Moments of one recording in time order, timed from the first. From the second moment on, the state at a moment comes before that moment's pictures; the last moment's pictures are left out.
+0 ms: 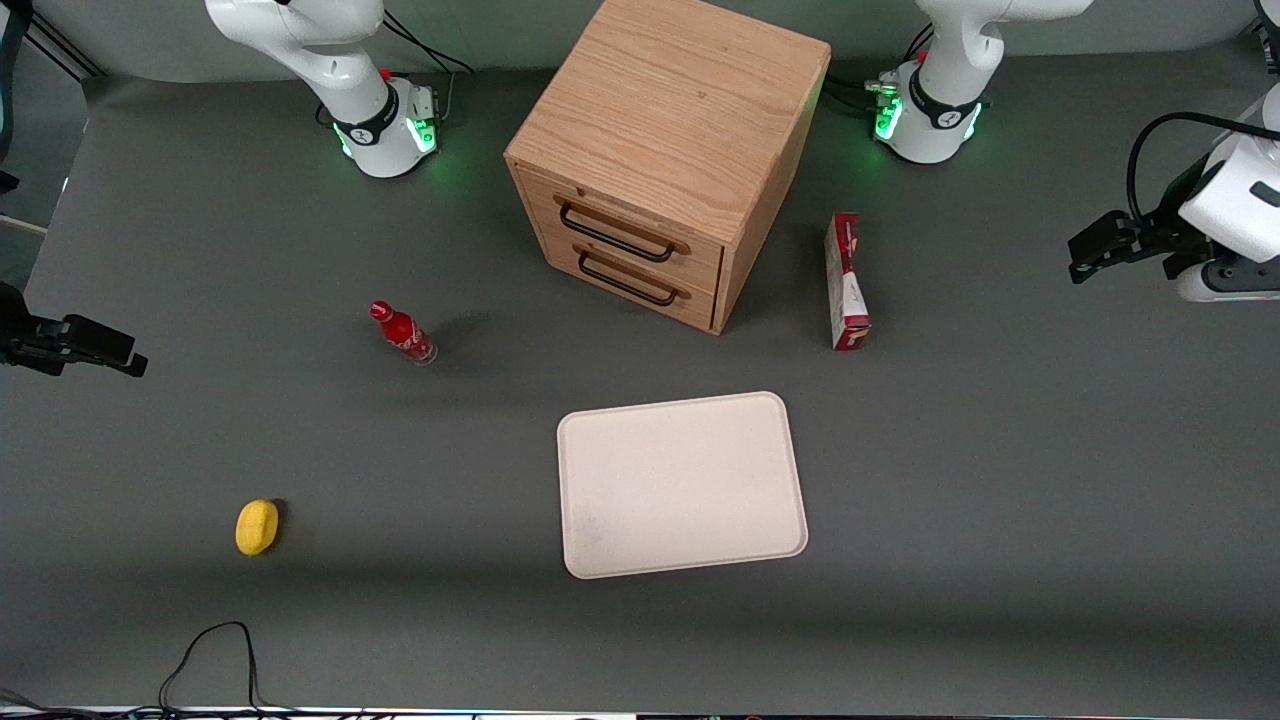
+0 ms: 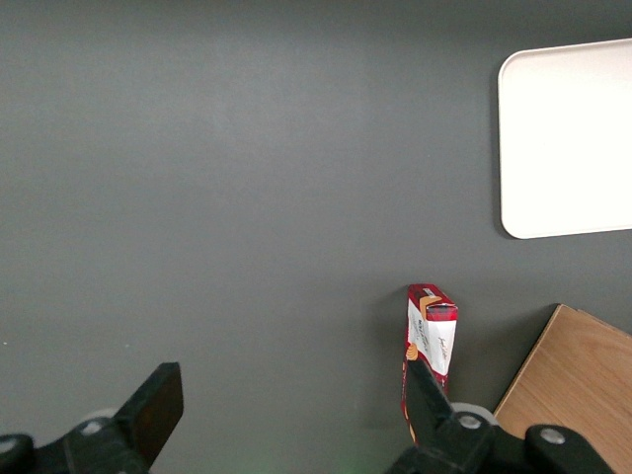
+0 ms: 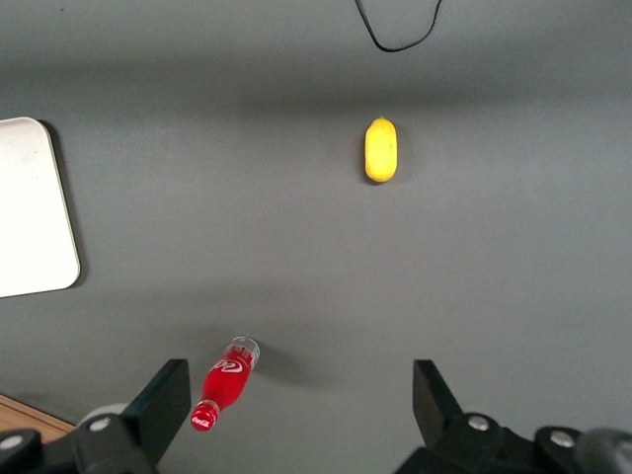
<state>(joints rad) -0.10 -0.06 0.02 -1.68 0.02 1.60 -0.10</state>
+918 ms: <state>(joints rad) -0.11 -0.04 -0.19 -1.95 -0.01 1.74 -0.30</state>
